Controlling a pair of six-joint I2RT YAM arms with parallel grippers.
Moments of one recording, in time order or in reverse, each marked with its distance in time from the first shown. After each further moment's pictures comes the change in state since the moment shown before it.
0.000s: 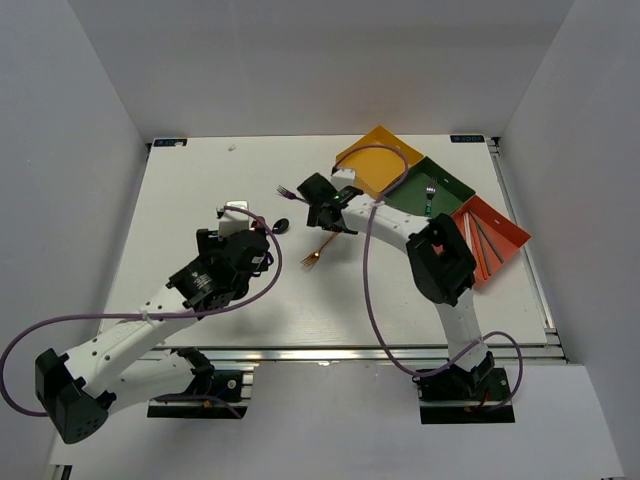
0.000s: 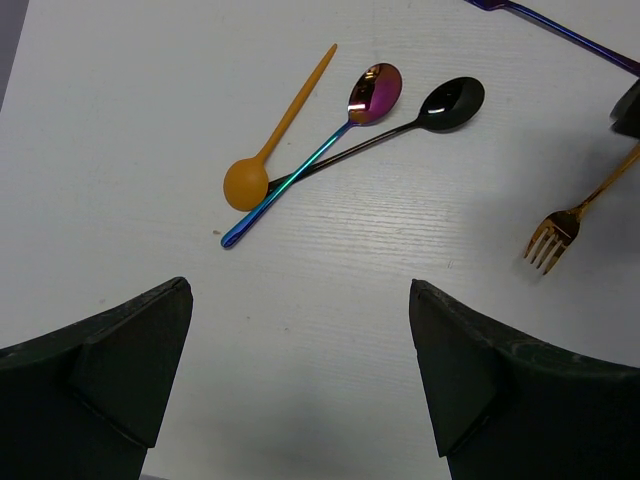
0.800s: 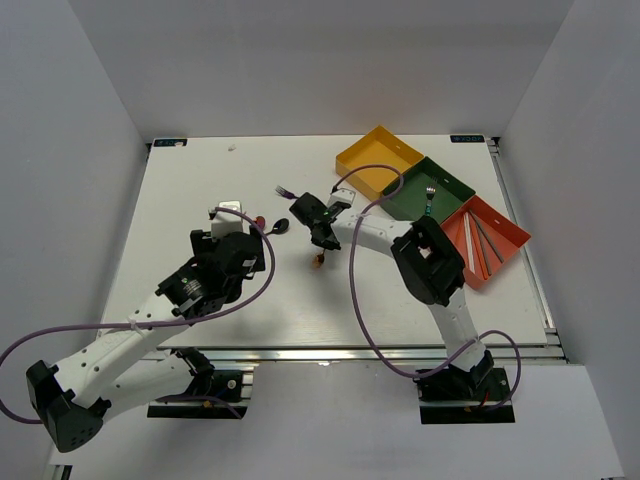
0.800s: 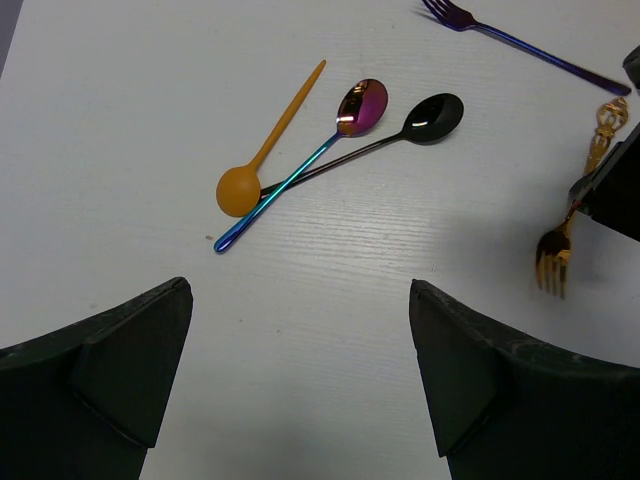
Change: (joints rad) left arm 0.000 -0.069 -0.002 0.001 0.017 0.000; right arm 0.076 0.106 -0.037 -0.021 0.010 0.276
